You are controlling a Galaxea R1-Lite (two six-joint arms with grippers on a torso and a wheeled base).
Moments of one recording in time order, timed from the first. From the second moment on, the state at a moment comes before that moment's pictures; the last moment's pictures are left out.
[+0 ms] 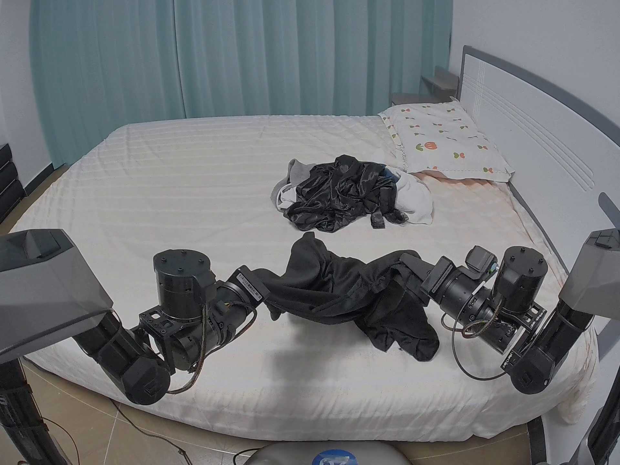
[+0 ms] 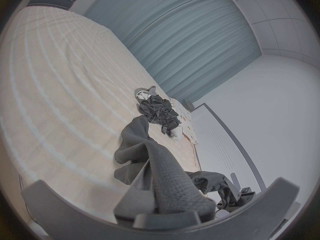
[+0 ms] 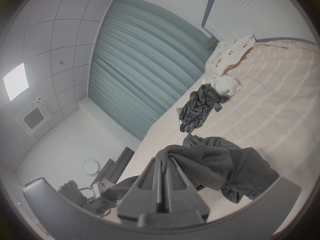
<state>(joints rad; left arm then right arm) -0.55 2.02 -0.61 -1.17 0.12 -0.97 0.50 2.05 -0.50 -1.55 0.02 0.81</state>
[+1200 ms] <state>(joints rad) -0.52 1.97 -0.62 -1.17 0.16 -0.96 0.52 2.11 -0.60 -1.55 -0.19 0.69</state>
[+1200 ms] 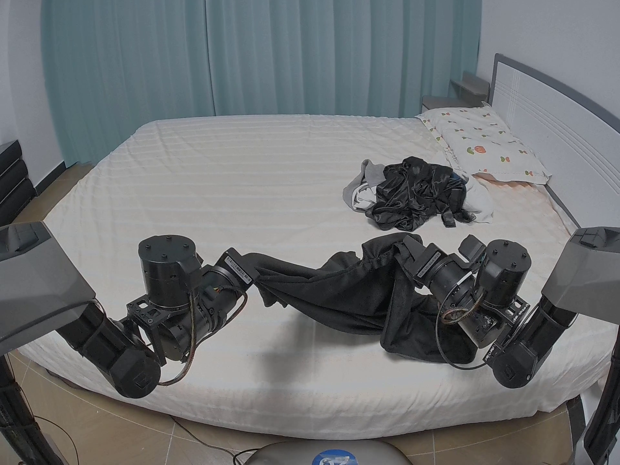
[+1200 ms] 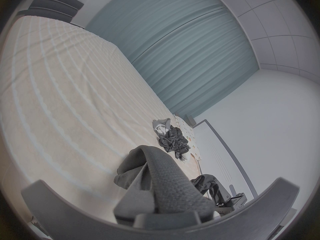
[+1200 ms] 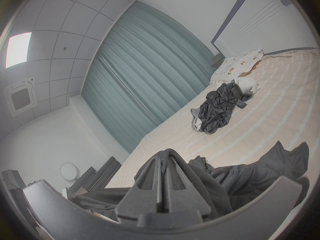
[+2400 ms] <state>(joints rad) -0.53 1.96 -0.58 -1.16 0.16 -0.95 0.52 2.10 -0.61 -1.55 -0.18 0.70</state>
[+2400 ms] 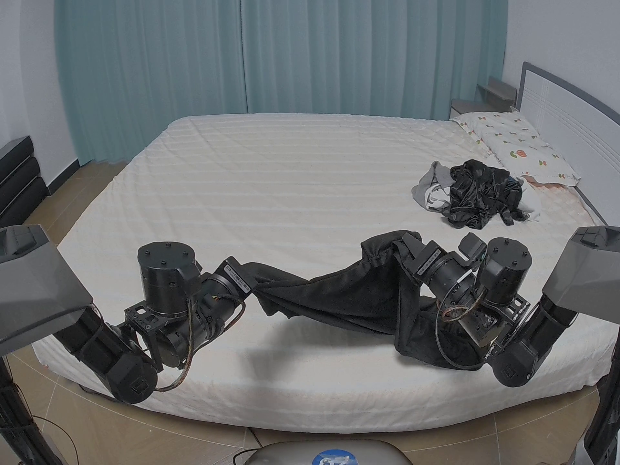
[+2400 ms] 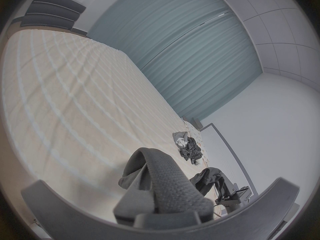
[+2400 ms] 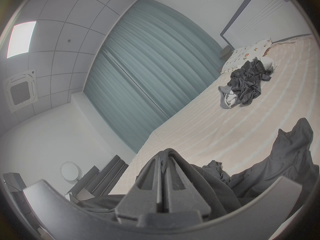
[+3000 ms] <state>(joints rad) -0.59 1.91 -0.52 -1.12 0.17 -0.89 0.52 2.00 -0.43 -1.55 -0.15 0.69</state>
